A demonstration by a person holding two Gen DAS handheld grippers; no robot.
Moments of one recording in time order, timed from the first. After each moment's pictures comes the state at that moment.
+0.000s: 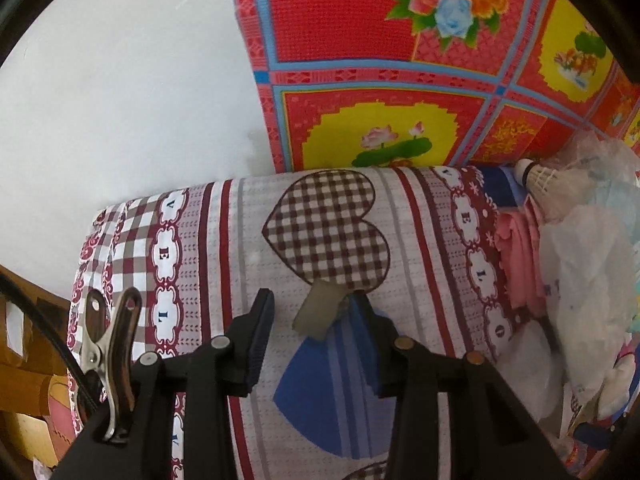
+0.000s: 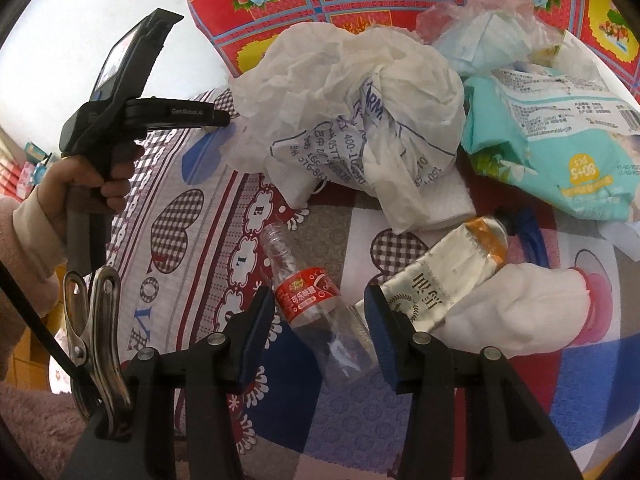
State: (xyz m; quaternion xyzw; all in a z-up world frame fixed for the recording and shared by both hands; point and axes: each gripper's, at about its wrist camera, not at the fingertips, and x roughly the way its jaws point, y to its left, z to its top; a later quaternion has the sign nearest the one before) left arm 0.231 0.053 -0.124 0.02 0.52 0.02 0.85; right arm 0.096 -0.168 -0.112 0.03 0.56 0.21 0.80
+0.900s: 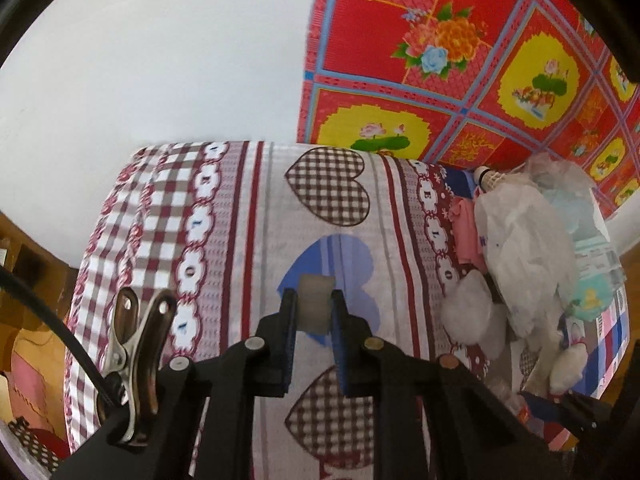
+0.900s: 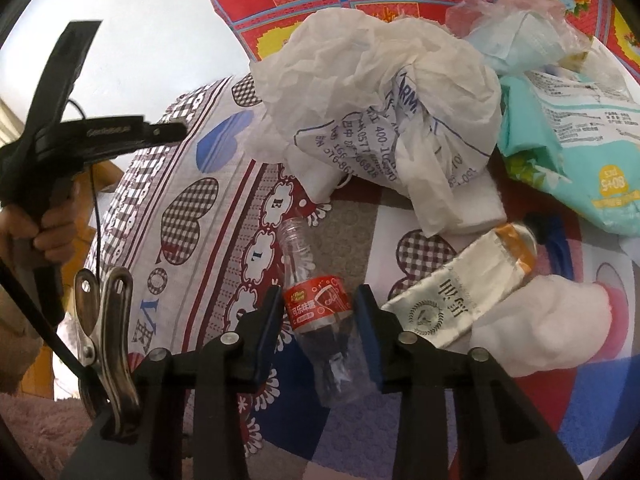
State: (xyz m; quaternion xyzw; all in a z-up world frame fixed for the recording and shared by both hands) left arm 0.139 0.081 -0.074 -0.07 0.52 0.02 0.85; right arm 0.103 -0.152 -0.117 0.02 0.57 0.24 0.79
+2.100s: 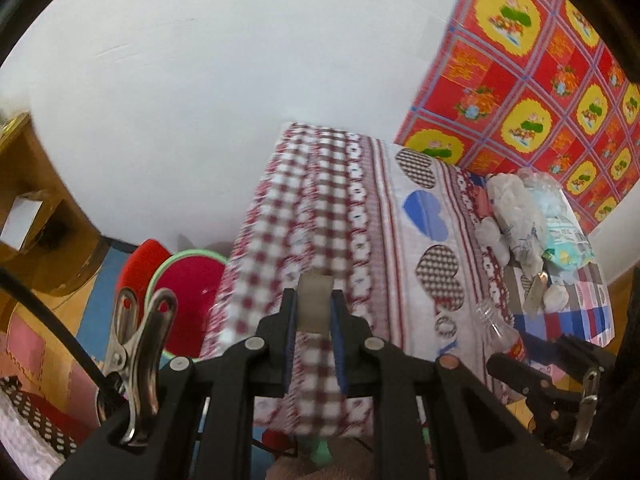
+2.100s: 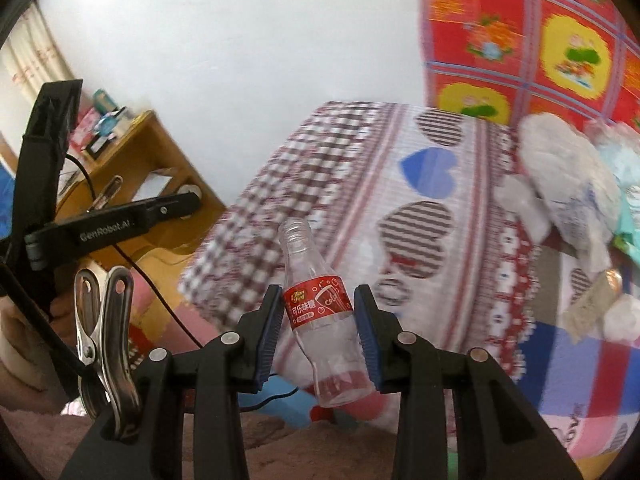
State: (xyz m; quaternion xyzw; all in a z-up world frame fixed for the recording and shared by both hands) left arm -0.033 0.216 -0.018 -0.12 0.48 0.06 0.87; right arm -0.001 0.017 -0.037 -0.02 0.50 0.34 0.80
